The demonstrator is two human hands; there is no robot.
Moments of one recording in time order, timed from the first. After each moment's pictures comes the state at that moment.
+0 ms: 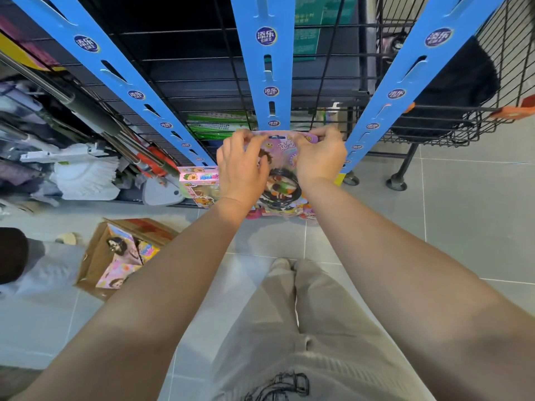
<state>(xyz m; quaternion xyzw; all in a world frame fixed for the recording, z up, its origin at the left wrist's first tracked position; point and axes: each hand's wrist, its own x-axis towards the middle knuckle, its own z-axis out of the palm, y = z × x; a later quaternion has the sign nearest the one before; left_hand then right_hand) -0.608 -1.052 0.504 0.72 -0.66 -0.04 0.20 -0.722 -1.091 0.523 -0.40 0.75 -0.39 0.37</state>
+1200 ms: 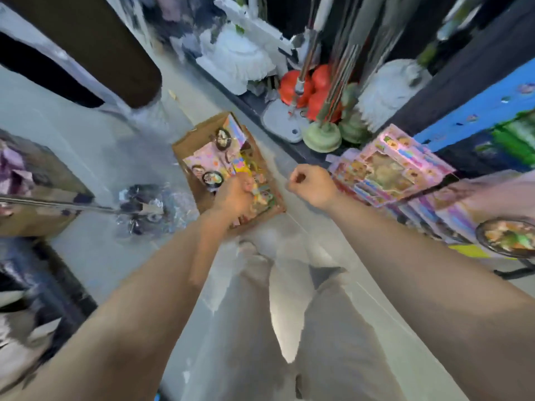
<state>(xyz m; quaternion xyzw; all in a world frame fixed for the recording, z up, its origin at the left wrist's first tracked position) -0.307 -0.781 0.397 0.83 -0.05 -0.40 0.38 -0.419 -0.911 0.422 -0.79 0.37 0.10 0.48</state>
